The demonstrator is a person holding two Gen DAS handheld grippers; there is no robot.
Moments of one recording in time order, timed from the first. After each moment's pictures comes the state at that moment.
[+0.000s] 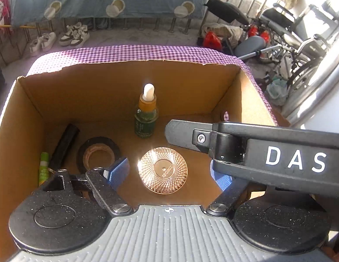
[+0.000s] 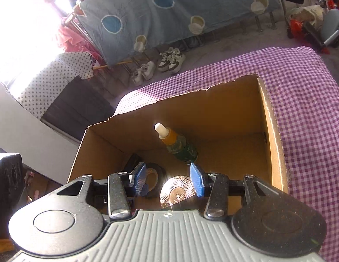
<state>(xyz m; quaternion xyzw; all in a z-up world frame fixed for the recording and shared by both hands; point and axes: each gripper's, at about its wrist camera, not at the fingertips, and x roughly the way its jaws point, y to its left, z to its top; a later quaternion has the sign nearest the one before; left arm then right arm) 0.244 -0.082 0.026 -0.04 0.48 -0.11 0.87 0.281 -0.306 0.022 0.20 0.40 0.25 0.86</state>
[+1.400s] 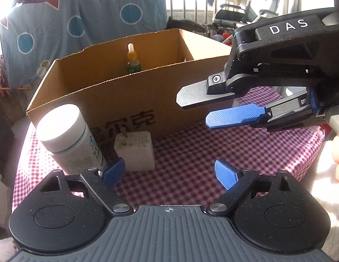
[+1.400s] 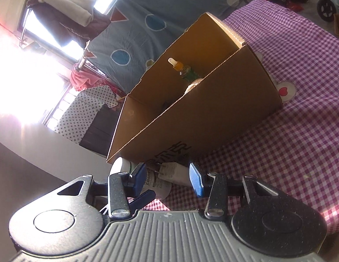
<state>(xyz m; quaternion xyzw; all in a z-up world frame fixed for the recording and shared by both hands) 0.052 -0.069 -0.031 0.09 0.35 -0.16 0.92 0.096 -0.339 -0.064 0.36 0.38 0.25 0.82</state>
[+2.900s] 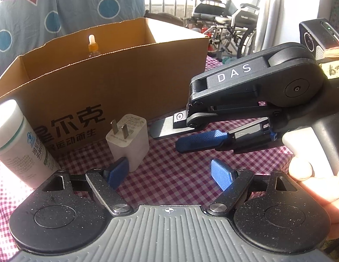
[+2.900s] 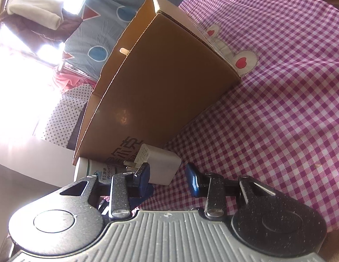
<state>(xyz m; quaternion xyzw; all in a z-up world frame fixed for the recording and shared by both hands) 0.045 -0.104 -0.042 0.08 0.36 -0.22 0.90 0.101 -0.396 -0.114 0.40 0.42 0.22 0.79</state>
